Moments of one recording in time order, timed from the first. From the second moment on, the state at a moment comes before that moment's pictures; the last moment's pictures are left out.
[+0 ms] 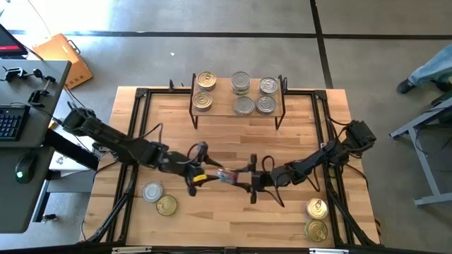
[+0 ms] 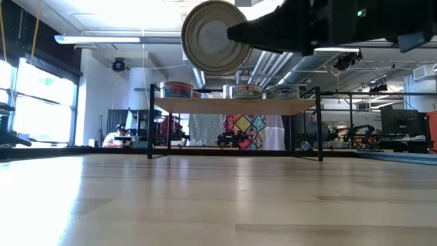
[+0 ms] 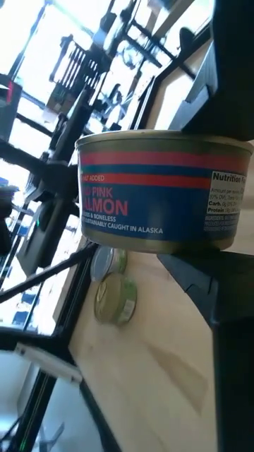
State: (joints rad) left arm -0.39 1.36 0.98 -0.04 -0.33 0.43; right arm 0.41 1.73 0.69 0.93 0.45 -0.31
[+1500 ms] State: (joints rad) left arm -0.36 1.50 0.99 -0.31 -0.51 0.18; right arm 0.29 1.73 0.69 0.86 0.40 -0.39
